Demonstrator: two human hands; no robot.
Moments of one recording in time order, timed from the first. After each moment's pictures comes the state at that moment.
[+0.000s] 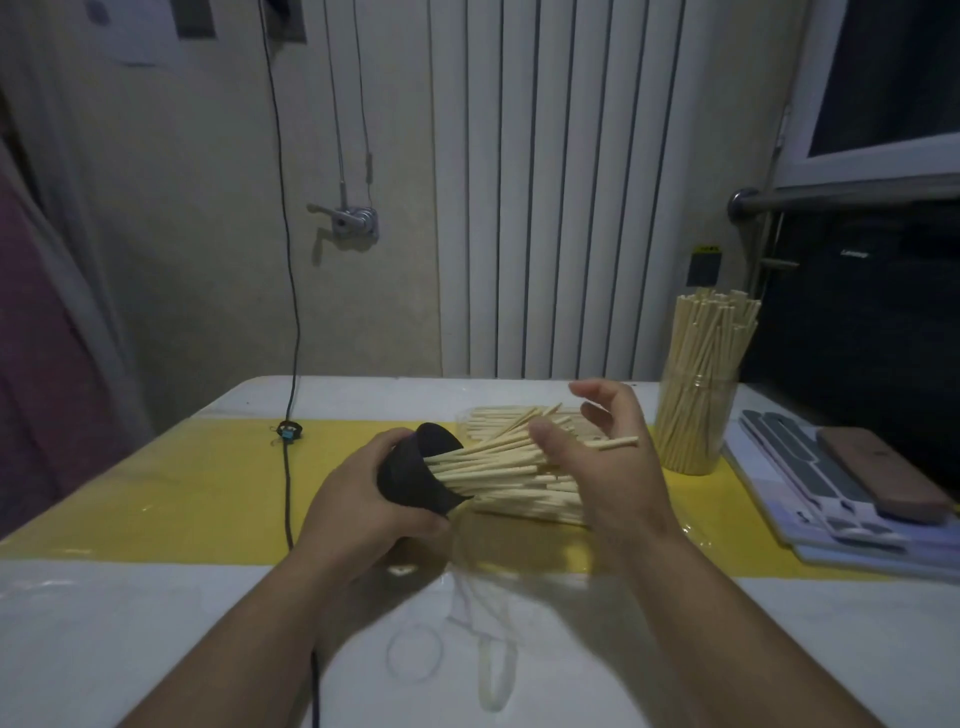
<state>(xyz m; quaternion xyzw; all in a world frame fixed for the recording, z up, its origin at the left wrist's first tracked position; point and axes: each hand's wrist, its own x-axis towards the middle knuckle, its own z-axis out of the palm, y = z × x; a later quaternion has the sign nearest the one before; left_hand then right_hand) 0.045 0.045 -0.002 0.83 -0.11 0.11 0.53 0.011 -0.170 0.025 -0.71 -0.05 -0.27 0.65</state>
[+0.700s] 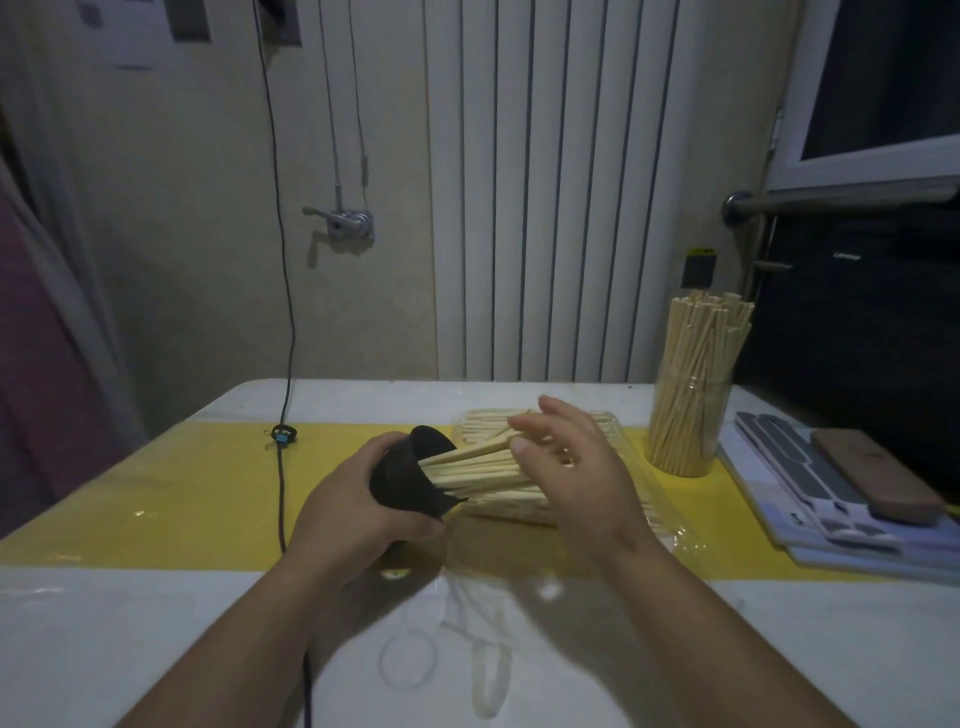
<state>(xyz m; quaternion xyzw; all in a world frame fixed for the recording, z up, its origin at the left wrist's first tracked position) 0.041 0.045 0.000 0.83 -0.10 0.10 0.54 0.013 -0.166 0.019 -0.81 -0.09 -0.23 0.53</state>
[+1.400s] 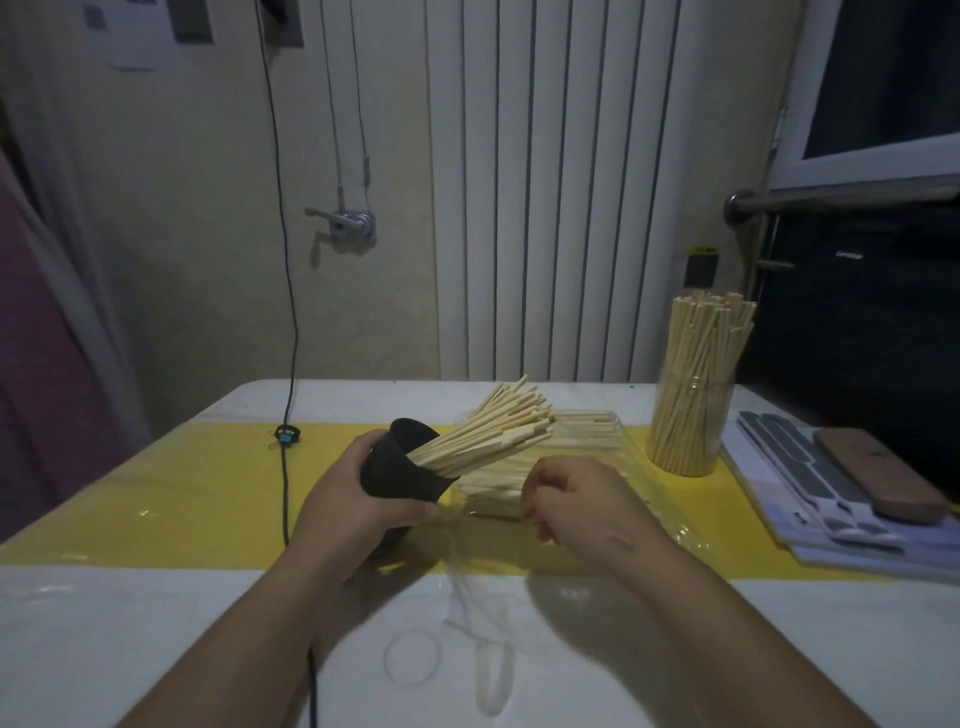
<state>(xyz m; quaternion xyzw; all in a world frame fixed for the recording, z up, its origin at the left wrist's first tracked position) 0.044 0.049 -0.003 0.80 -0.06 0.11 0.59 0.019 -0.178 0.015 -0.90 -0.05 -0.09 0.43</state>
